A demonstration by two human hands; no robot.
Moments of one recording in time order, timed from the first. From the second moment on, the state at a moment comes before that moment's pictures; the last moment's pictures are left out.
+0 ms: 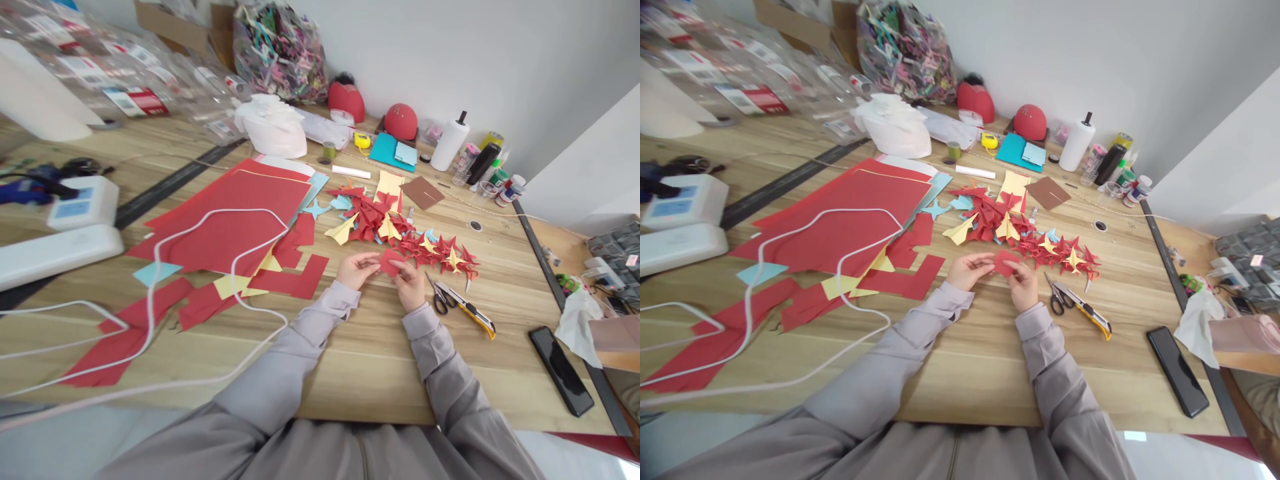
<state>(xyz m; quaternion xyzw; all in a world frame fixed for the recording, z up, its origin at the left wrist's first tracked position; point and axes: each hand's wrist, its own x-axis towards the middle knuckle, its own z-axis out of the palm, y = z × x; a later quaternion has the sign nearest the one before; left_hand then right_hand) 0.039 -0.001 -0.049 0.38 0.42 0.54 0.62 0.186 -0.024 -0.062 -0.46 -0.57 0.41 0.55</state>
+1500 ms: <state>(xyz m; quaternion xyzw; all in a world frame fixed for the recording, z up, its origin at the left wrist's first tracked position) 0.035 -0.003 -0.043 0.45 0.45 0.52 0.56 0.183 -0.026 -0.051 -0.50 -0.57 0.38 0.53</state>
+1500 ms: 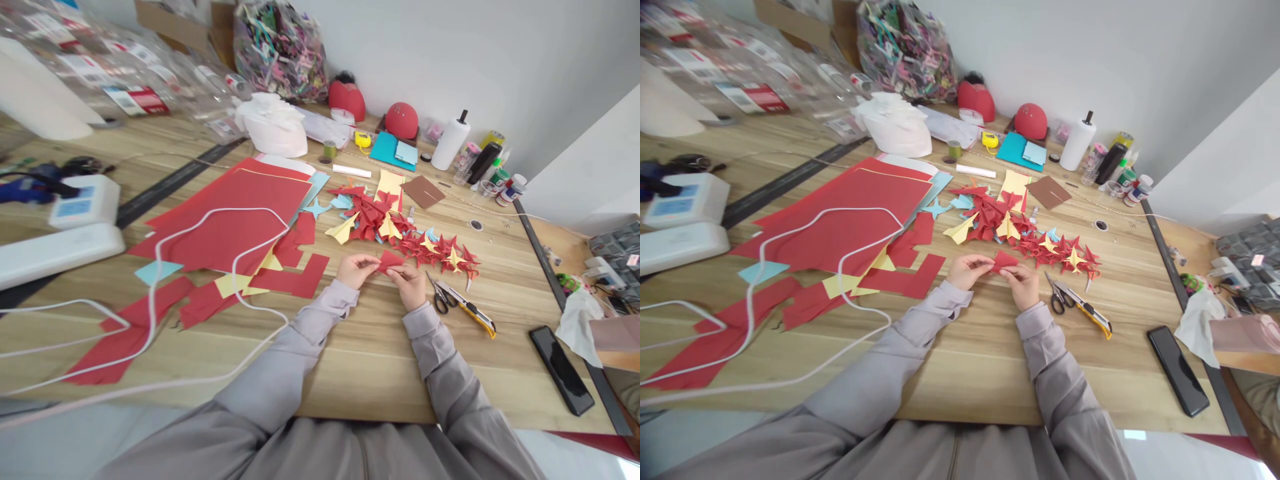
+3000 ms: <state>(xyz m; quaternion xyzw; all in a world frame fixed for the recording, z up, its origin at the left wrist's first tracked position) 0.042 -0.006 -0.045 0.42 0.38 0.46 0.68 0.183 -0.023 -0.049 -0.50 -0.42 0.44 0.63</state>
